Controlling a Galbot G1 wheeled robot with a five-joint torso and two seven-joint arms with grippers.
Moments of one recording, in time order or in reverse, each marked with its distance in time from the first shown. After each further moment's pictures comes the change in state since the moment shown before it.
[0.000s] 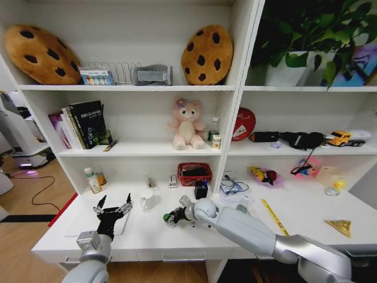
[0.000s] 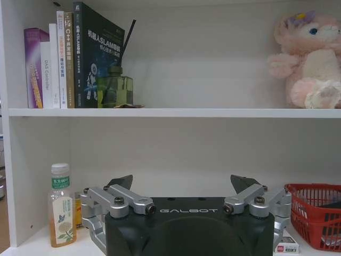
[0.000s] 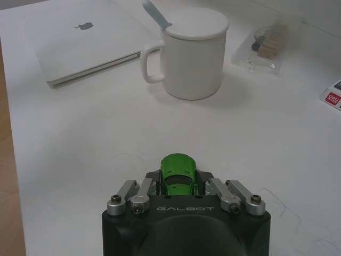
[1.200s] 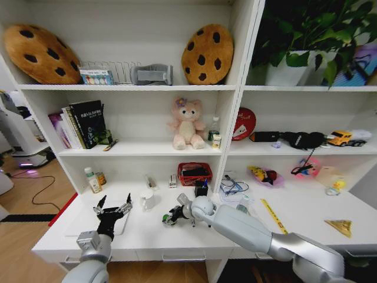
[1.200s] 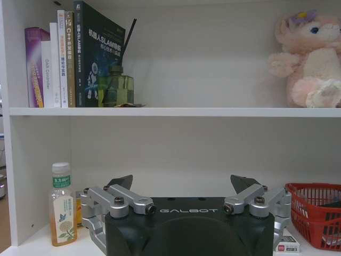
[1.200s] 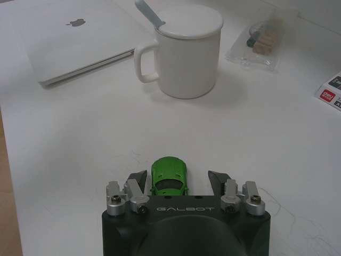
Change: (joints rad) left arm 0.000 0.000 0.000 0.000 0.000 0.000 0.000; right arm 0.013 0.011 0.008 0.008 0.026 -0.003 0.043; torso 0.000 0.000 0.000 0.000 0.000
